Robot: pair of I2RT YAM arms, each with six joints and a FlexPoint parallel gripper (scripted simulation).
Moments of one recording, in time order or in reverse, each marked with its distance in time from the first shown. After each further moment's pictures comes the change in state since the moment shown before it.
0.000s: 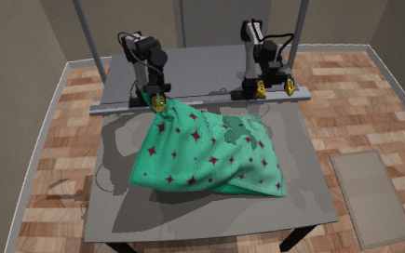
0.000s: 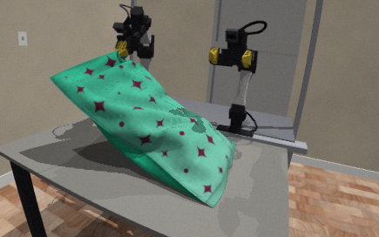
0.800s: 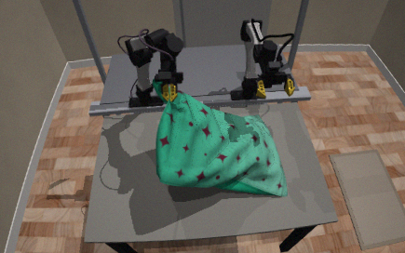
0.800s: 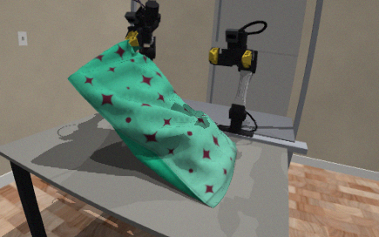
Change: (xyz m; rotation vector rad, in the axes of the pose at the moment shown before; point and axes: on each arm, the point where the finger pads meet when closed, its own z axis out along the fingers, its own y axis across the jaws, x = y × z) left arm 0.000 0.000 0.000 0.000 0.000 0.000; right arm -0.035 0.042 -0.030 0.046 -0.112 0.046
